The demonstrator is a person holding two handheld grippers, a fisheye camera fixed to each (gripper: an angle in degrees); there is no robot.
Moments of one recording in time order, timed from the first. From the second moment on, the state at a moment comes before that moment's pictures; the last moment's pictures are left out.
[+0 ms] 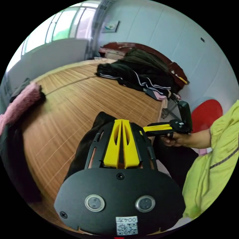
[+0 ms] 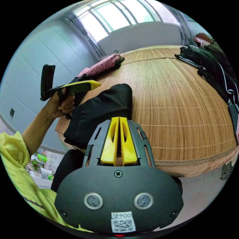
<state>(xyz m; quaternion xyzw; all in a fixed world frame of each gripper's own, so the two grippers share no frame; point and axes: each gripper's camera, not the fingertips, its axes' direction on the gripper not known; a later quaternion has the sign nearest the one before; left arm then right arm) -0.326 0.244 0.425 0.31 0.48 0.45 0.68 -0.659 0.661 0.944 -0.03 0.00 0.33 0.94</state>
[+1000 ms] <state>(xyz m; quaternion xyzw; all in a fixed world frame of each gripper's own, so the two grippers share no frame) -0.331 0.045 0.519 0.18 0.57 0.36 0.72 -0.540 0.612 0.913 -0.09 -0.06 0.46 0.88</state>
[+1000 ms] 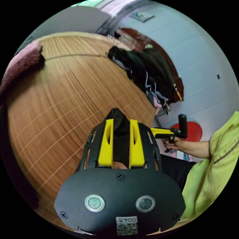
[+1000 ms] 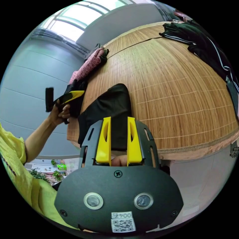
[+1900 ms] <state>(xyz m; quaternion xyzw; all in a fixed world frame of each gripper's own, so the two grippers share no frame) -0.410 0.139 0.848 0.05 0.71 0.15 0.68 -0.432 0.622 0.994 -0.10 -0.30 0.49 0.81</state>
